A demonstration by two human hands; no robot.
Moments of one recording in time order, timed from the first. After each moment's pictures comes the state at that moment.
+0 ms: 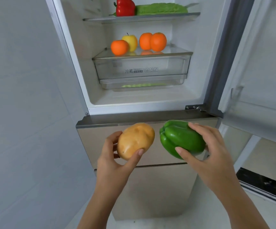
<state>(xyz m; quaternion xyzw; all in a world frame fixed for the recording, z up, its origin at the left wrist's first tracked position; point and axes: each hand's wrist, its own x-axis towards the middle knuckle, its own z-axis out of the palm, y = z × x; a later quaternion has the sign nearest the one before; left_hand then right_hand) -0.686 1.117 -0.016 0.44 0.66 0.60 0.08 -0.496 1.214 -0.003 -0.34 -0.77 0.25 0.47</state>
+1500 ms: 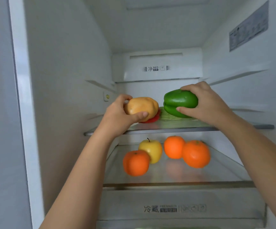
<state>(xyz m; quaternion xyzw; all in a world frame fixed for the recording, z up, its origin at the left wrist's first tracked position) -0.930 1.465 0.275 0.57 0.61 0.54 -0.07 -0.733 1.595 0.288 -0.27 -0.83 -0.02 0.48</state>
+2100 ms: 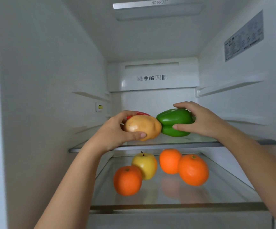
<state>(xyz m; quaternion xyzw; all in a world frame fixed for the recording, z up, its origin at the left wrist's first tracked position) -0.941 1.487 0.278 0.64 0.59 0.49 -0.01 -0.731 1.638 0.288 -0.20 -0.88 0.08 0.43</state>
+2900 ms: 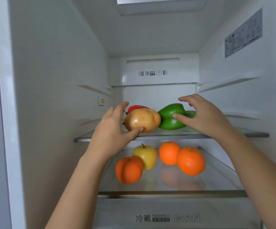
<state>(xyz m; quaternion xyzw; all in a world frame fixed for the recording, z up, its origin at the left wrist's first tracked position) -0.921 1.463 0.253 0.59 0.62 0.45 -0.27 -0.727 1.611 0.278 -0.26 -0.83 -0.04 0.50</state>
